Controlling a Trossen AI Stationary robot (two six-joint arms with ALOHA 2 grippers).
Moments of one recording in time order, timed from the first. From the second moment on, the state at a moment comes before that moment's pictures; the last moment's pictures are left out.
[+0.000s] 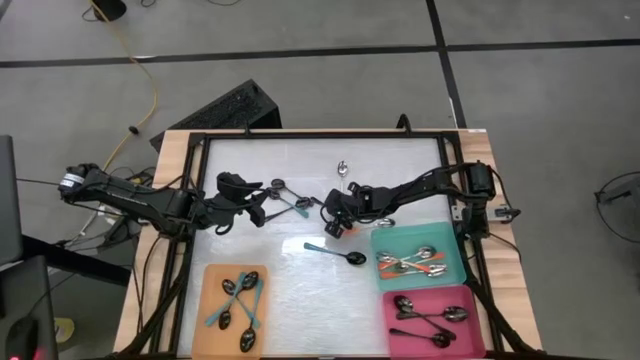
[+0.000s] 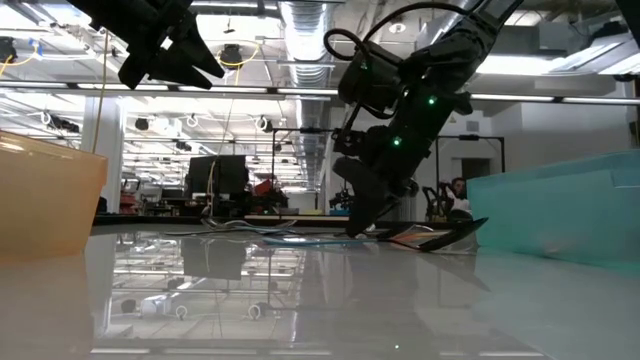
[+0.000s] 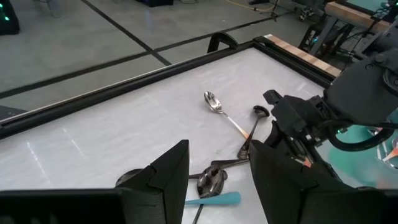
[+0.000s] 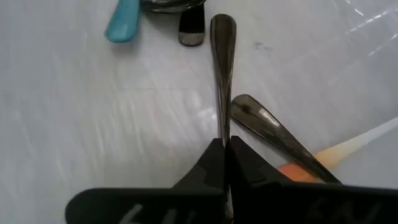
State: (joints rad) left arm -0.20 0.95 0.68 -0.35 -0.82 -0.70; right arm -0.06 1.94 1.04 -0.16 0.27 0.38
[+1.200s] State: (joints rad) left arm -0.20 0.95 0.68 -0.35 -0.82 -0.70; right arm -0.05 1.38 1.04 -0.53 0.26 0.36
